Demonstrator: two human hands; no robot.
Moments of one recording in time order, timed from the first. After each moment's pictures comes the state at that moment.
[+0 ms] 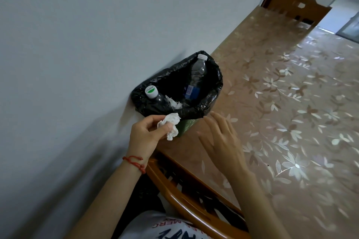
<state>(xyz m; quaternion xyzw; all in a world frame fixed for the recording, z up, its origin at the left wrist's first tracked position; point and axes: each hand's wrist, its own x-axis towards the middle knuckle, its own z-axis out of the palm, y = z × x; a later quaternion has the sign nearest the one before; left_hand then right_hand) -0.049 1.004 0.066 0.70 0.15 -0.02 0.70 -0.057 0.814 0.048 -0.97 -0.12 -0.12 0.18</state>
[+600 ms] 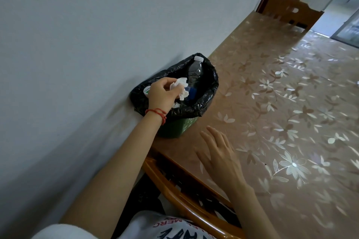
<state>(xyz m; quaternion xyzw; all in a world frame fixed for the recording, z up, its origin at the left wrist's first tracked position) 0.037 0.972 0.084 0.78 0.07 0.08 0.62 -0.089 0.806 0.029 -0.98 -0.12 -0.07 0.14</state>
